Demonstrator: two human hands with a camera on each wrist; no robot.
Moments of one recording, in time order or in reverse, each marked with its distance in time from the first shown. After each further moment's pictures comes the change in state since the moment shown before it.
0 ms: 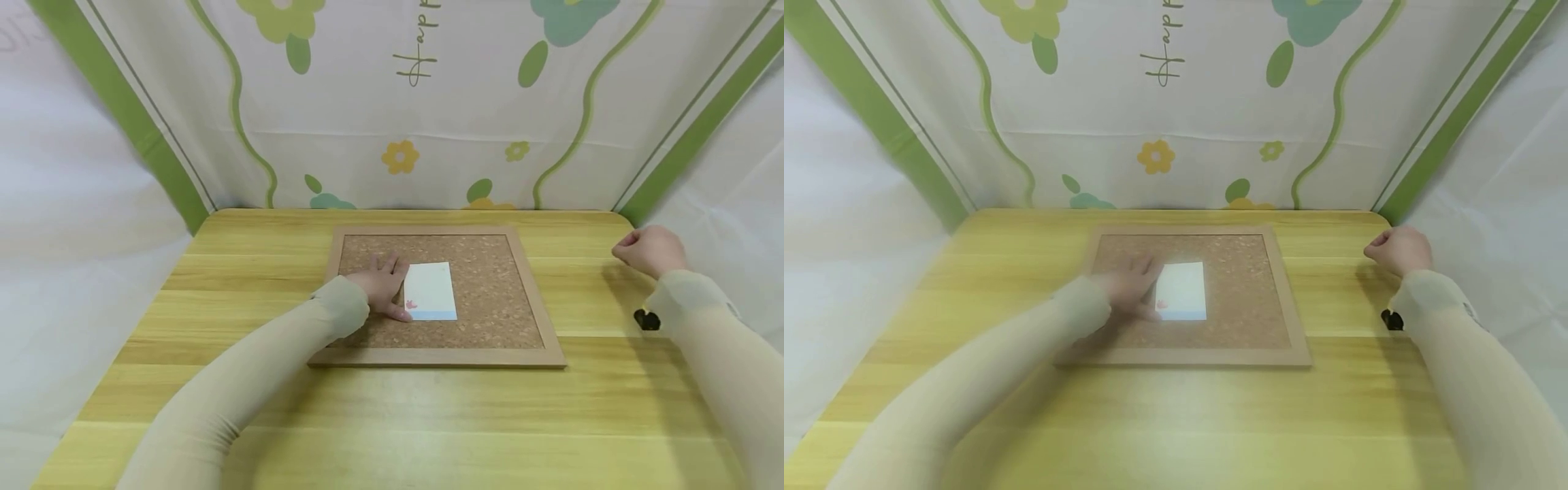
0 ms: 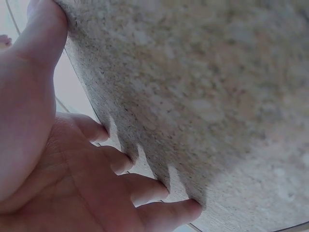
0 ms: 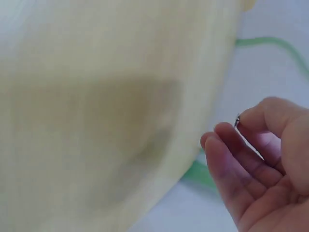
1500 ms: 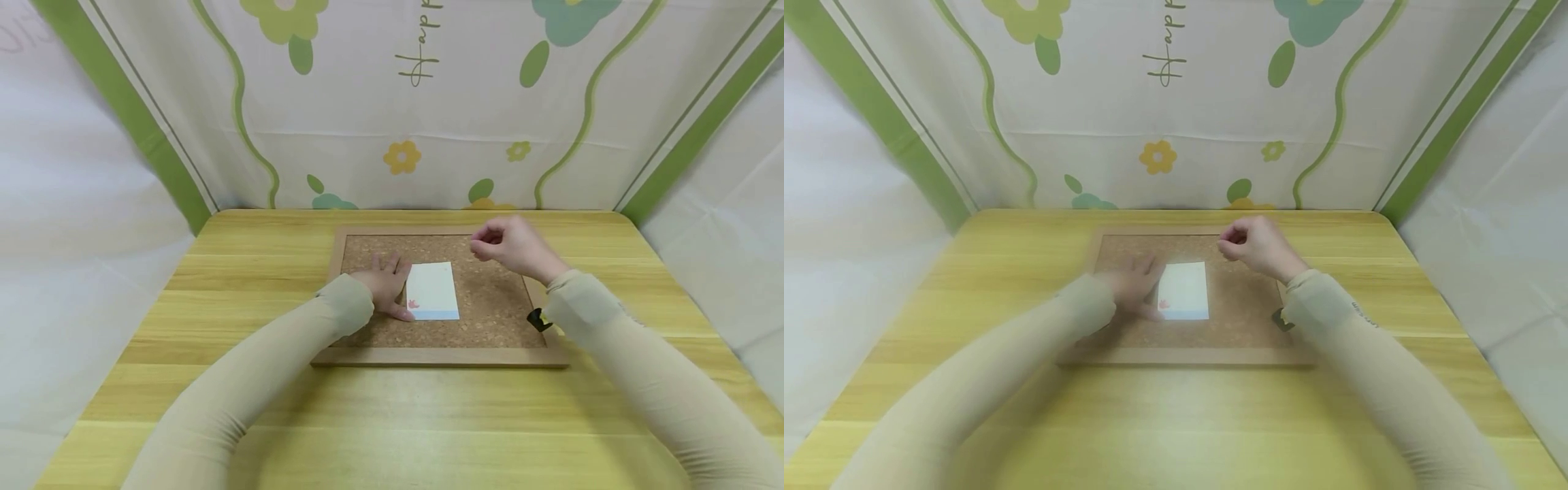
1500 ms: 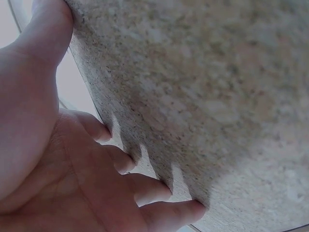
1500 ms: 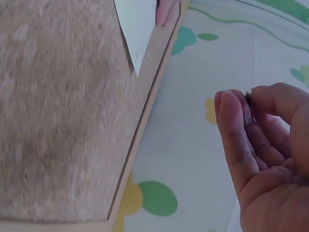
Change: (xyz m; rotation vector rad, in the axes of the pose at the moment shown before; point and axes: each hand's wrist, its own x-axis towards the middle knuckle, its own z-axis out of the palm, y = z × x) left_hand -0.007 0.006 -0.002 -0.039 -0.001 -0.023; right_hand -0.021 -0.228 0.059 0.427 -0.157 -0.400
